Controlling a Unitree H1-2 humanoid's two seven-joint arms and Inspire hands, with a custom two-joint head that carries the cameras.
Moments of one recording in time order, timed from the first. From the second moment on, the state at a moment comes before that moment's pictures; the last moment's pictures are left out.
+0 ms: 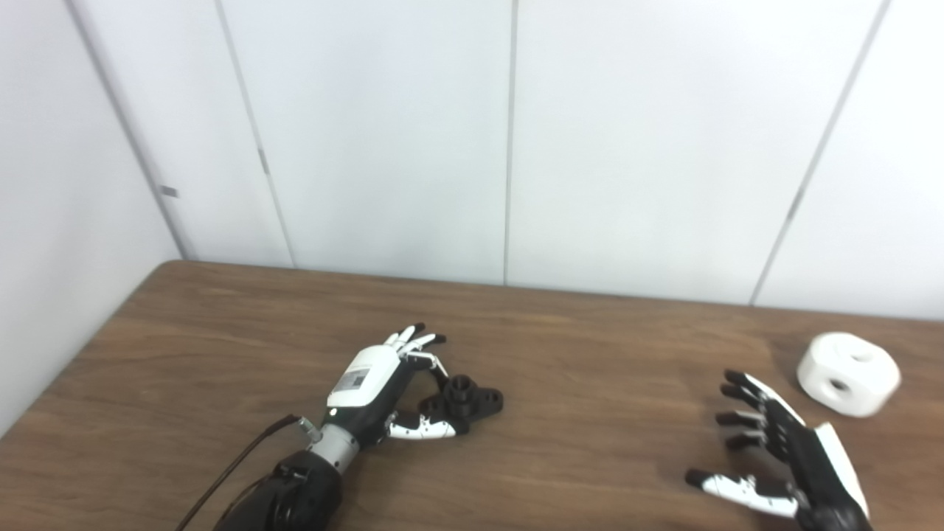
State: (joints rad) left arm -0.31 0.40 -0.39 0.30 0.55 -0.22 0.15; right arm -0.06 -0.20 -0.02 -0.10 -0.26 0.00 0.03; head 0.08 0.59
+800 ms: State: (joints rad) left arm -0.40 0.37 -0.54 0.37 0.53 -0.26 0.09; right arm -0.06 -0.20 -0.02 -0.15 -0.30 0.01 0.02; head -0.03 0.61
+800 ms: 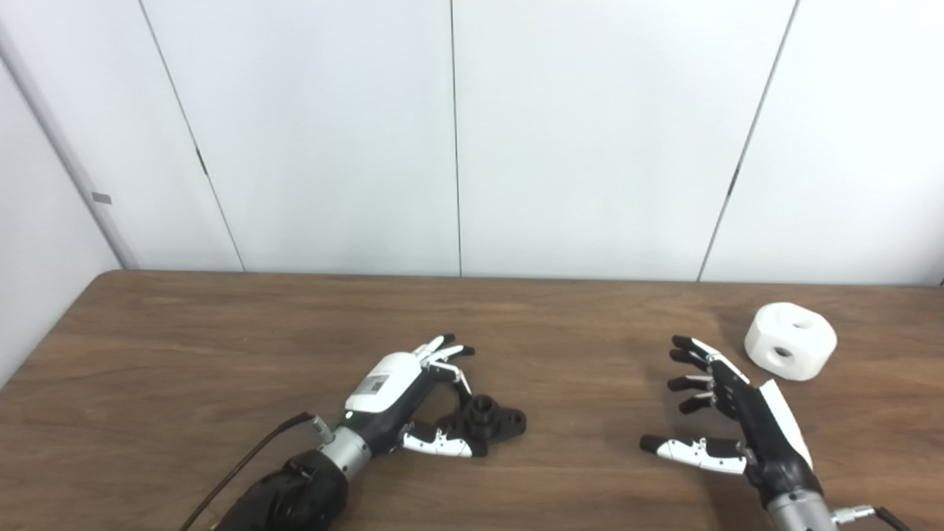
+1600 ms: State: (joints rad) left arm -0.42 0.40 -0.57 0.40 0.52 -0.35 0.11; right arm -0.29 -0.47 -0.18 -0.32 -0.43 0.22 0.08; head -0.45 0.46
